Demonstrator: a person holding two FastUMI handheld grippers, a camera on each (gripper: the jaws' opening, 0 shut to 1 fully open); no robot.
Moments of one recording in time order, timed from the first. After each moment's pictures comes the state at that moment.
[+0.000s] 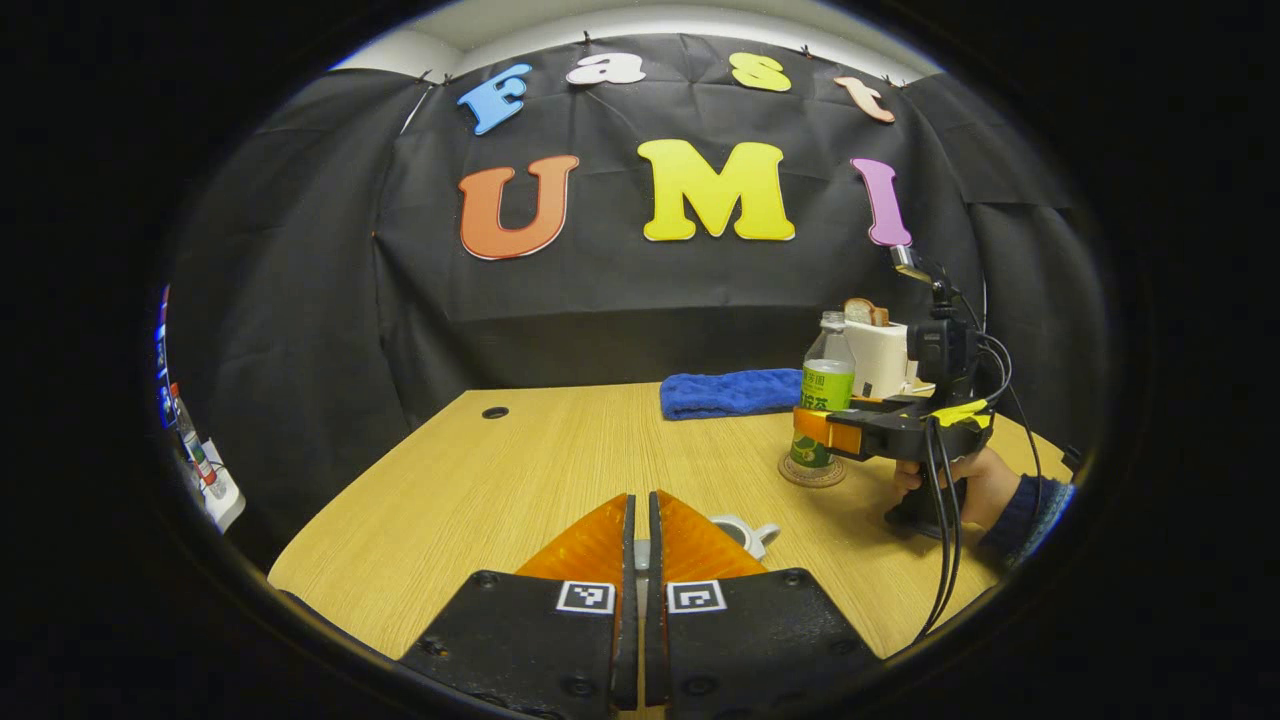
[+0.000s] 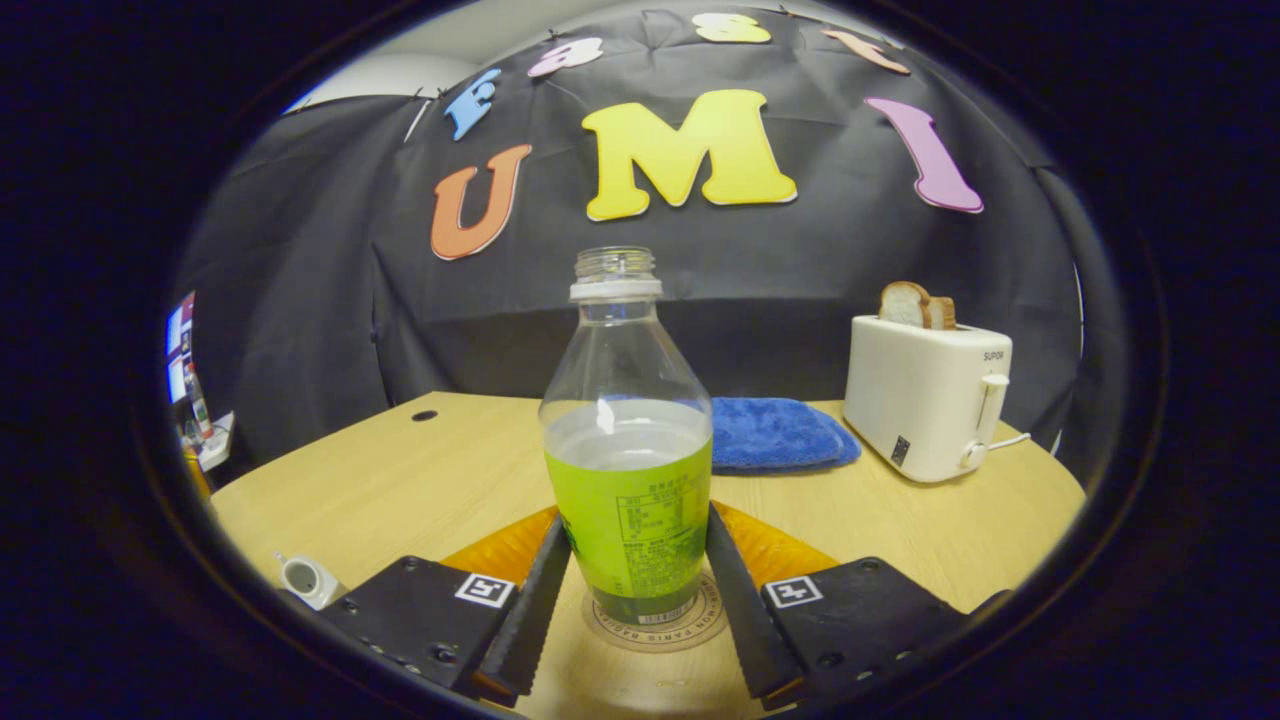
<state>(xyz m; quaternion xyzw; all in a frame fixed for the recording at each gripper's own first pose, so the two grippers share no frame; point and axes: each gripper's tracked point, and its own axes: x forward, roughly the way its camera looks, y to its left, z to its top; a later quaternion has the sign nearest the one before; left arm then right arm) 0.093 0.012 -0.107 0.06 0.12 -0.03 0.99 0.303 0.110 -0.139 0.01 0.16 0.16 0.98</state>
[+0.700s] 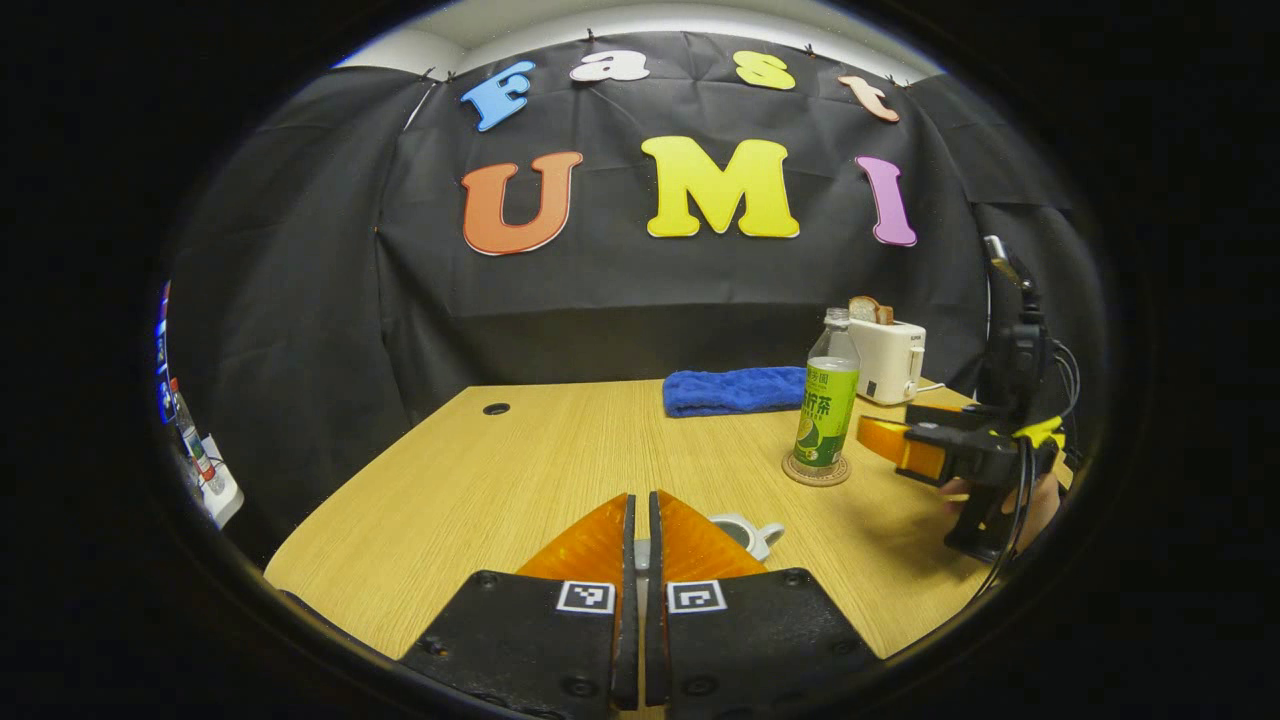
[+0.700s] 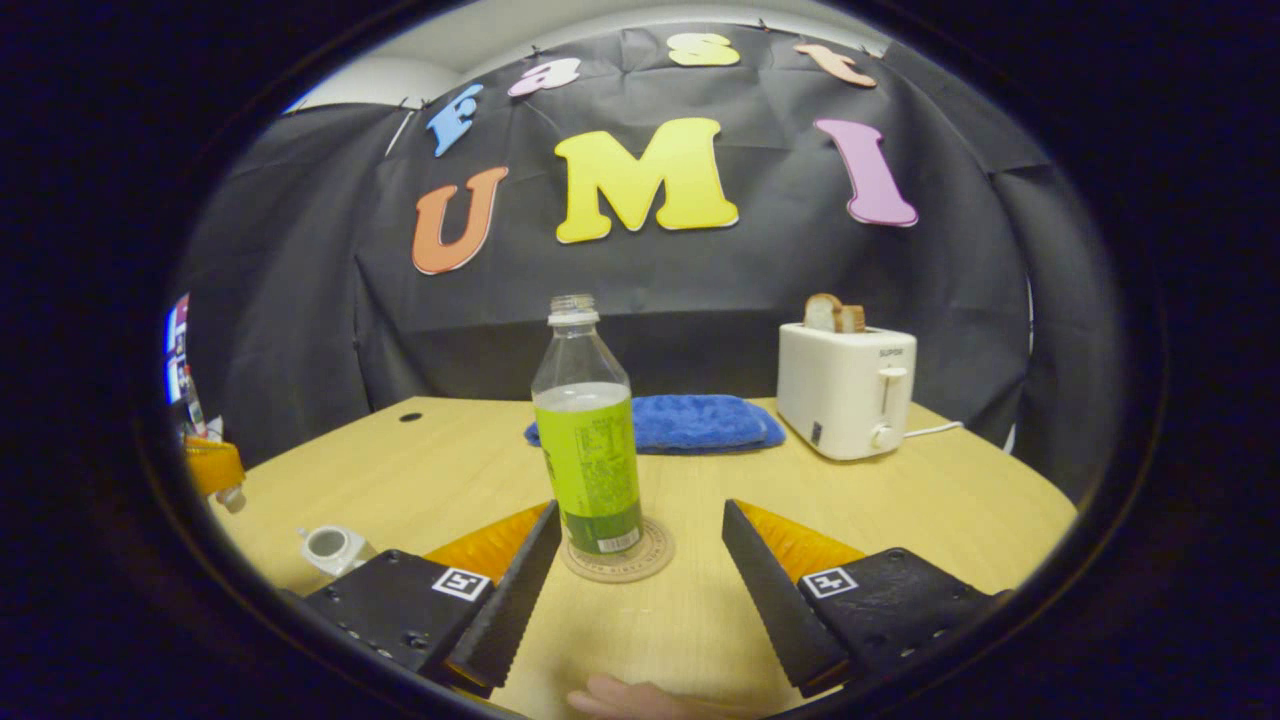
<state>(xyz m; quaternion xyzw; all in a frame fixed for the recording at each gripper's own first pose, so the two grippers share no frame) 0.098 0.012 -0.110 0.05 0.12 -0.03 0.99 0.216 0.045 -0.127 0.00 0.13 0.09 0.99</state>
